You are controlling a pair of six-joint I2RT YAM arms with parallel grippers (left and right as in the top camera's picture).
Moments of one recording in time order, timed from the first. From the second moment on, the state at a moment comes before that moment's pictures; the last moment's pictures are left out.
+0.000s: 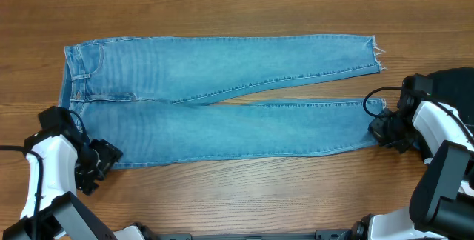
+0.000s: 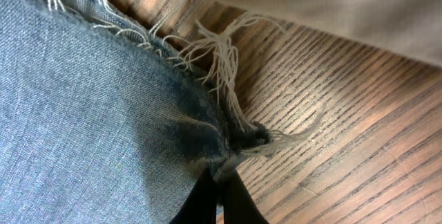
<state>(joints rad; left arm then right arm) 0.55 1.47 0.85 -0.98 -0.02 -0.46 -0.34 1.69 0.95 -0.80 0.02 0.48</state>
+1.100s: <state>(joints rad) 0.77 1.59 0.84 -0.70 0.15 -0.40 -0.34 1.69 0.99 -0.86 0.00 0.46</state>
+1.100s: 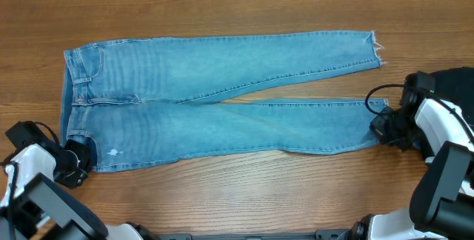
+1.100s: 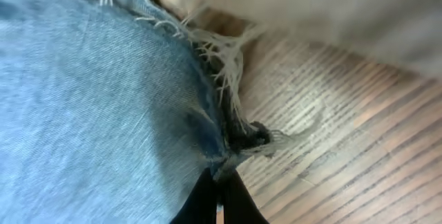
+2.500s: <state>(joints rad) 0.74 1.37 1.12 -0.74 0.37 -0.39 -0.25 1.77 1.72 -1.30 -0.04 0.33</state>
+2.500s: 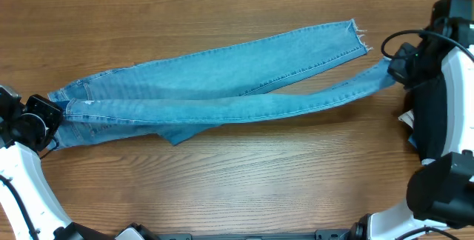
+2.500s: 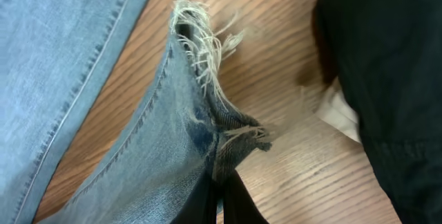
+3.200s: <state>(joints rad) 0.65 1.54 1.13 -0.49 0.29 -0.39 -0.19 2.07 1.94 -1.29 0.00 0.33</state>
